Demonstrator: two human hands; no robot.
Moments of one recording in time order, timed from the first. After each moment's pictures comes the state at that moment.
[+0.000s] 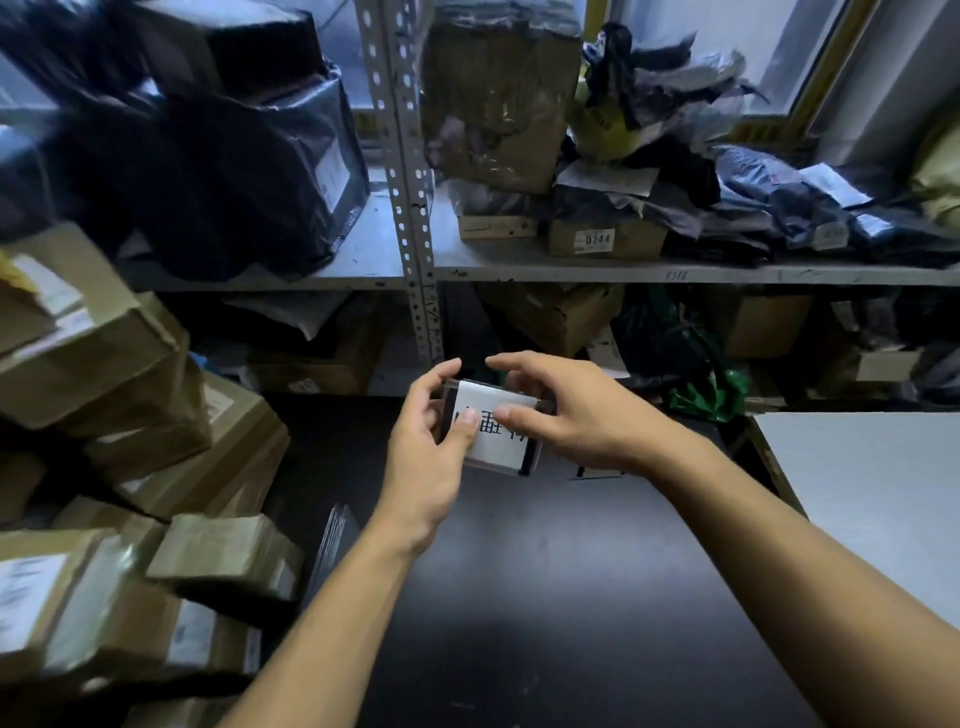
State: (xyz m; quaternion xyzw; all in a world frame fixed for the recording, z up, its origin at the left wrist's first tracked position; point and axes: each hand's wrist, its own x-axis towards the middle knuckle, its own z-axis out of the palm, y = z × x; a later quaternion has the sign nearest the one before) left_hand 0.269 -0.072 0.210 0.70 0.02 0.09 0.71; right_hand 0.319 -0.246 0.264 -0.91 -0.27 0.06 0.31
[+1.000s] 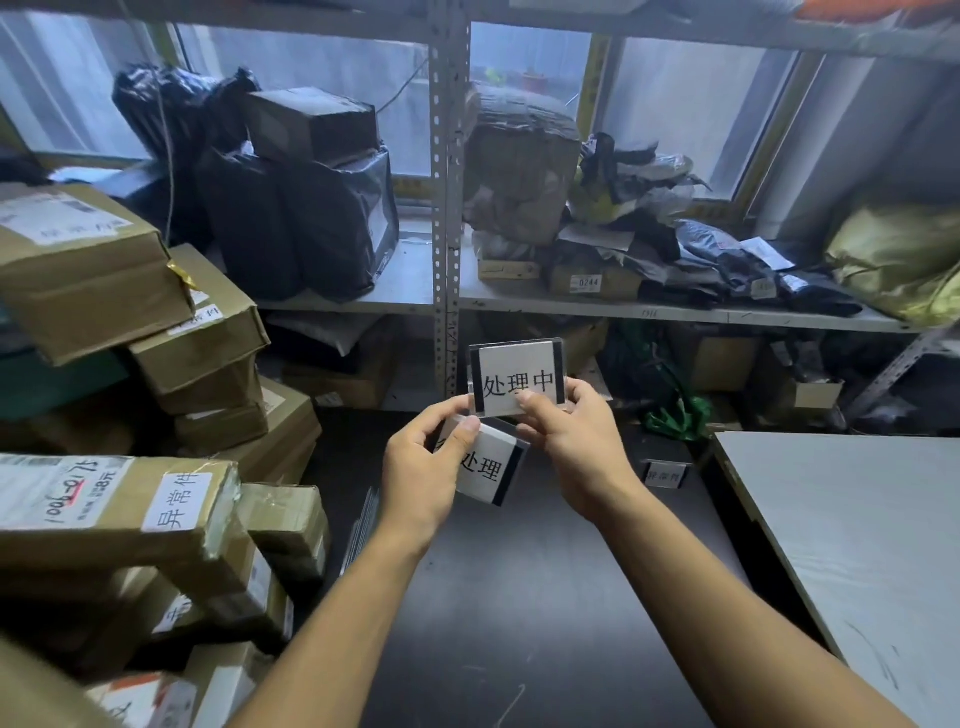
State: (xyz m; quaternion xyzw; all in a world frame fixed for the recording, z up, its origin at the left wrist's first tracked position) left_hand 0.172 -0.032 0.249 0.68 0.03 0.15 0.71; right_hand 0.206 -0.180 0.274 -0.67 0.04 -0.02 0.74
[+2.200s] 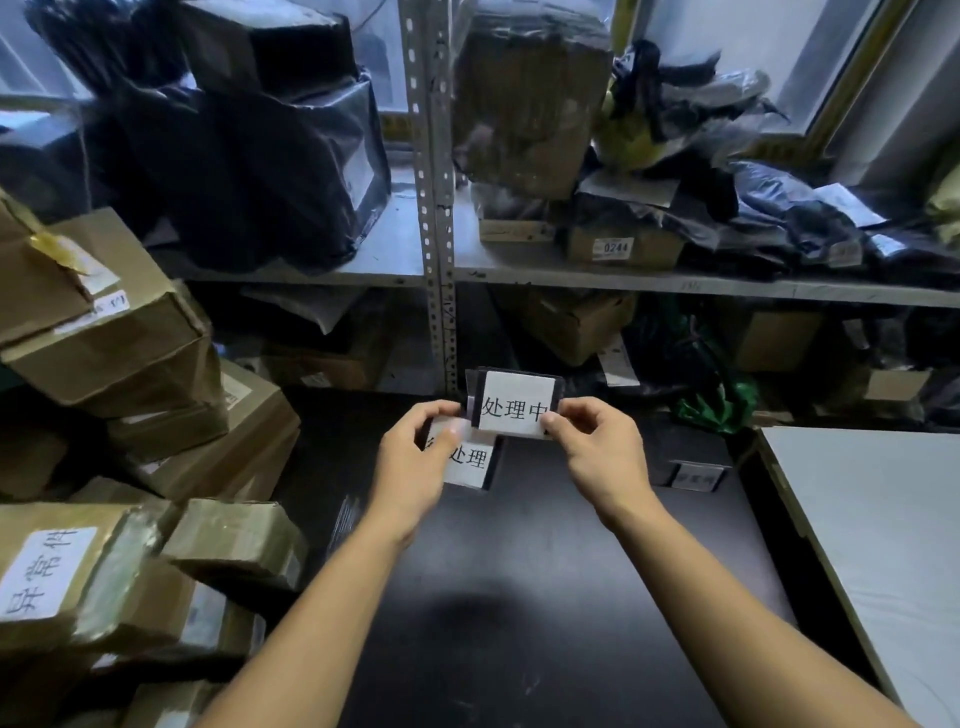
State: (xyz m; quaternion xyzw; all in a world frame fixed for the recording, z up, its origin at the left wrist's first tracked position) left_hand 0.274 -0.037 0.172 0.74 0.11 0.08 0.66; right_hand 0.302 -0.231 0.183 -0.81 0.07 -0.05 0.58
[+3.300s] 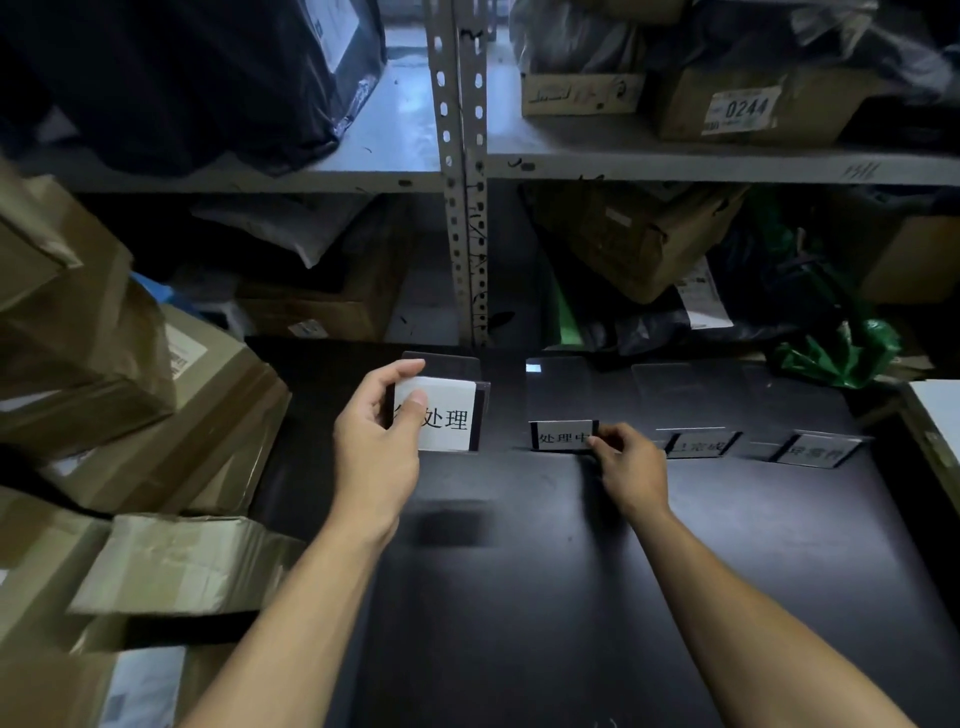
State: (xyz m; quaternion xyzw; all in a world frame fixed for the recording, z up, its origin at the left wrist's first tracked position) left_hand 0.335 0.023 0.073 0.71 0.14 0.15 0.67; right_hand 0.393 -0.231 -0.066 -0.88 0.17 0.02 0.44
